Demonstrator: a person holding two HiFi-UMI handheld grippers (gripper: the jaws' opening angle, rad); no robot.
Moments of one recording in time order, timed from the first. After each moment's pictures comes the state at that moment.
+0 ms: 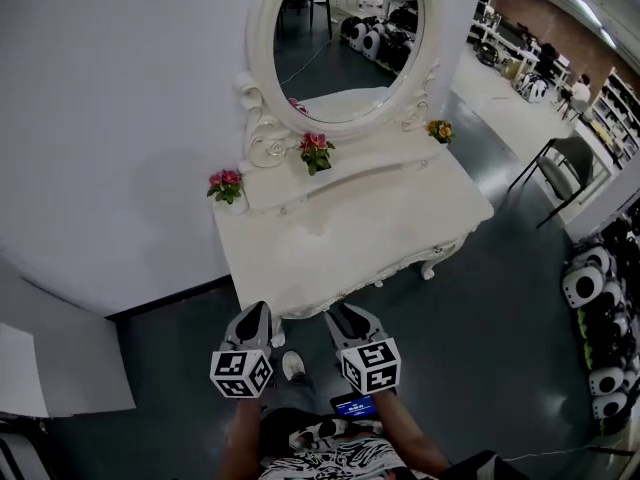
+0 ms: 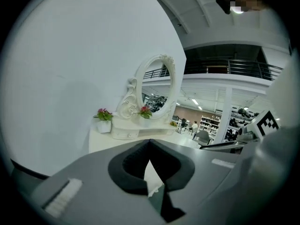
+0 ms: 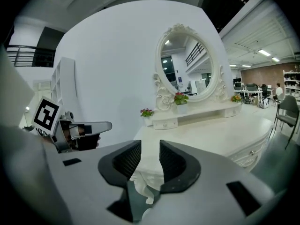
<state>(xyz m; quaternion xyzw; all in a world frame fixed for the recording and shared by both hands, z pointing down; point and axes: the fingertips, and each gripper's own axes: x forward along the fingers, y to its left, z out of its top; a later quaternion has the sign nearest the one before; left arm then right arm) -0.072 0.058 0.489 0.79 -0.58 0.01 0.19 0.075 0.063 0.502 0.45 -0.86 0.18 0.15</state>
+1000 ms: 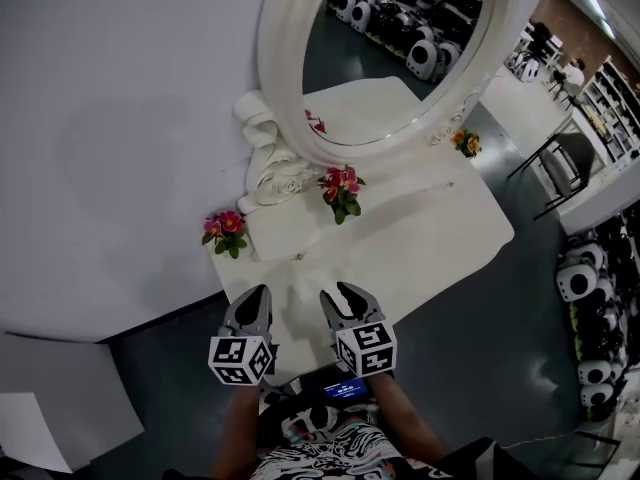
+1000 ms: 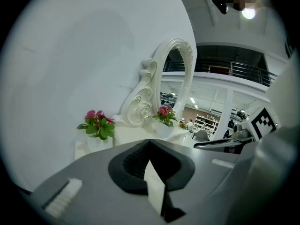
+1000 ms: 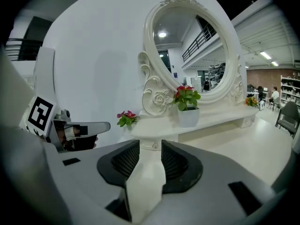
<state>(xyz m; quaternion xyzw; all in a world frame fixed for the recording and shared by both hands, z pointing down) -0.135 -0.161 0.520 0.82 -0.53 0.03 0.22 -0.001 -0.154 0.526 0.48 -0.84 0.19 0.19</state>
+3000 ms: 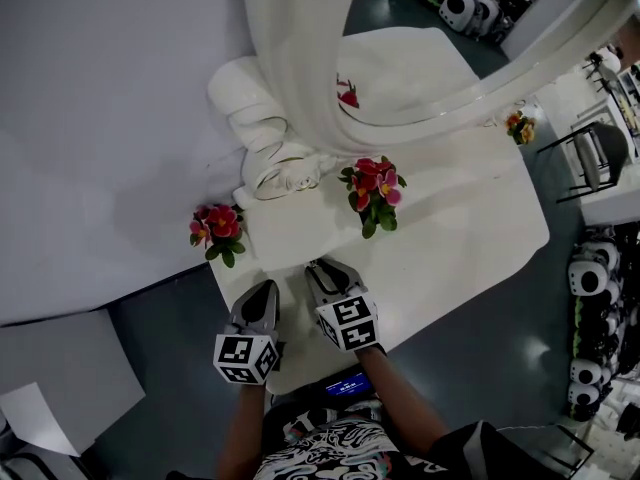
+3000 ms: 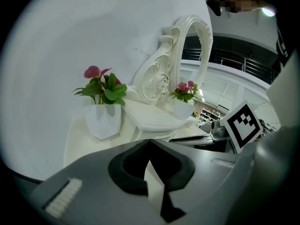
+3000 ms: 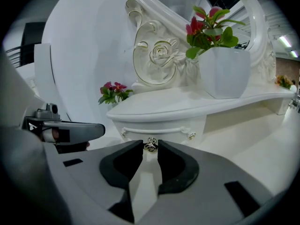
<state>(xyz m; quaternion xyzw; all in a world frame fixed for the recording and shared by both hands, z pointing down) -0.132 -0.210 0.615 0.79 -0.54 0.07 0.29 -0.052 -0.244 0.642 0.40 -0.85 0.24 0.25</state>
